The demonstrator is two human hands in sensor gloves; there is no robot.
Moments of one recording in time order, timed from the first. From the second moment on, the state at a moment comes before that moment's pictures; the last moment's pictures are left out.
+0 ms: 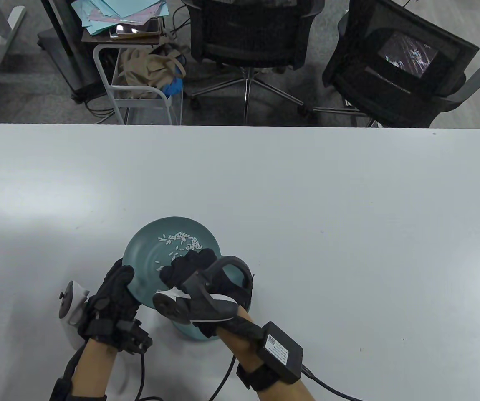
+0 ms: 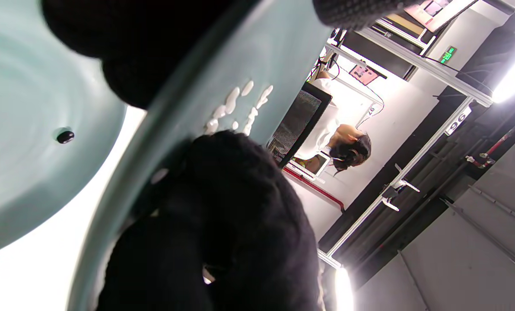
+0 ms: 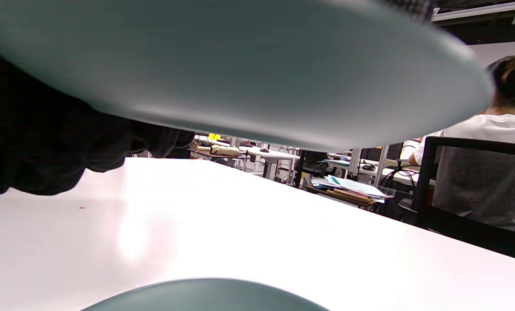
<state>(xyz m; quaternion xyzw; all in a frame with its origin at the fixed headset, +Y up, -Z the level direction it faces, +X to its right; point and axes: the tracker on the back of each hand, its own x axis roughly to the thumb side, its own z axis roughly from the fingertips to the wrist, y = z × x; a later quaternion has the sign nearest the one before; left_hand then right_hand) -0.278 -0.757 -0.174 -0.12 0.07 0.85 0.50 -0.085 -0.628 -0.182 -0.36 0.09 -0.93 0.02</state>
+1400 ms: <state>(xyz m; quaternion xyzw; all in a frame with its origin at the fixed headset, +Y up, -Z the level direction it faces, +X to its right) -0.297 -0.752 -0.172 -0.08 0.08 0.87 0.47 -0.027 -0.604 -0.197 -0.26 0.20 -0.93 -0.17</state>
